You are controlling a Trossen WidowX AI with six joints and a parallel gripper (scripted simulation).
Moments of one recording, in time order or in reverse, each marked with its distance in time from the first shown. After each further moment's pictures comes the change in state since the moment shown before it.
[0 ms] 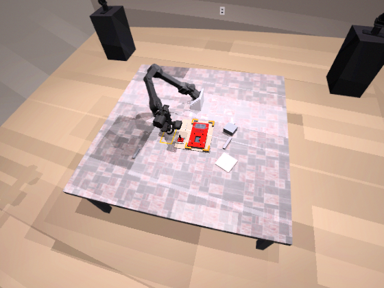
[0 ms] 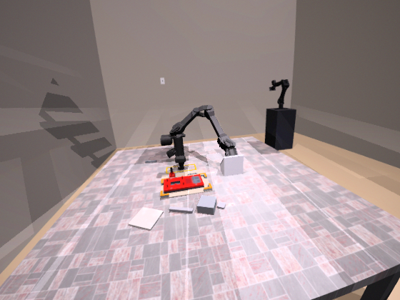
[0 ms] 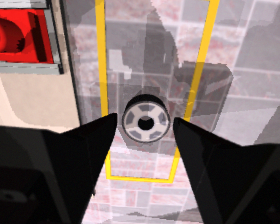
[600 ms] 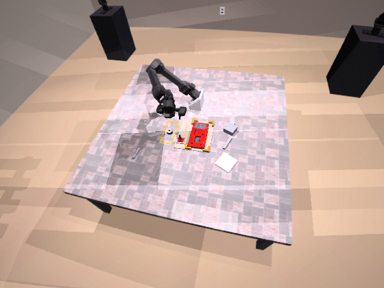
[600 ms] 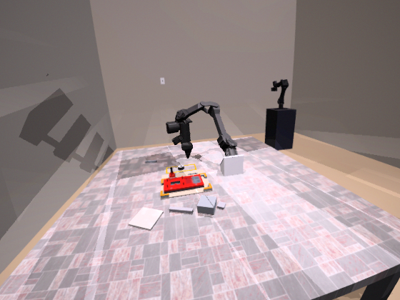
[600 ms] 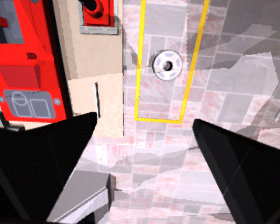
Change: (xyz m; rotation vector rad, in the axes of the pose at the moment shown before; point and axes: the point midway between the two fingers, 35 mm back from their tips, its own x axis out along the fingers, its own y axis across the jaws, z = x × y) arm -0.085 0.029 -0.044 -0.006 -0.004 0.011
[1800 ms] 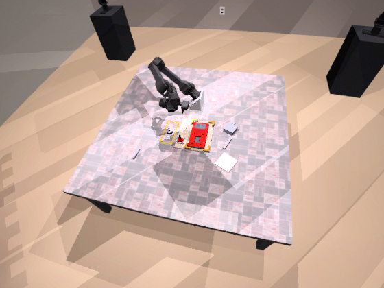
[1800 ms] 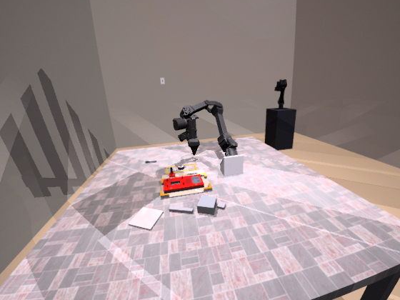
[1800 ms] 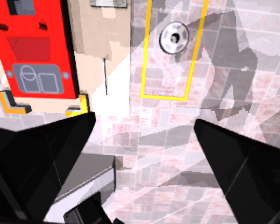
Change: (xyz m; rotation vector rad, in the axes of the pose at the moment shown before) arm -0.020 0.011 -0.037 -0.001 -0.002 -0.012
